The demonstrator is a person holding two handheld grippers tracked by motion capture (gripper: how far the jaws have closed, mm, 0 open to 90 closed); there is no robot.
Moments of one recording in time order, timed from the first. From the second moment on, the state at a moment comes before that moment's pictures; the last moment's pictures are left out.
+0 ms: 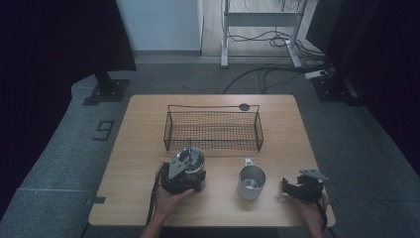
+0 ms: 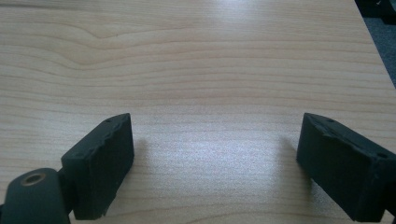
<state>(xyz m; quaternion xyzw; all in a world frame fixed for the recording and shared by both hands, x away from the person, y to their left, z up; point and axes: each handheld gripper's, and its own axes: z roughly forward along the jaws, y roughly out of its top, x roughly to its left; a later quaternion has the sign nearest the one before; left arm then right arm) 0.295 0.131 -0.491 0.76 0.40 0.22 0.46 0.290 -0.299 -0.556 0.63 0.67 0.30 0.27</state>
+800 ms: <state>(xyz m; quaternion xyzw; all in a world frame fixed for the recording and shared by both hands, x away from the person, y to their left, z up) 0.290 0.141 -0.467 0.76 0.39 0.22 0.48 0.290 -0.299 -0.556 0.63 0.67 0.30 0.27</state>
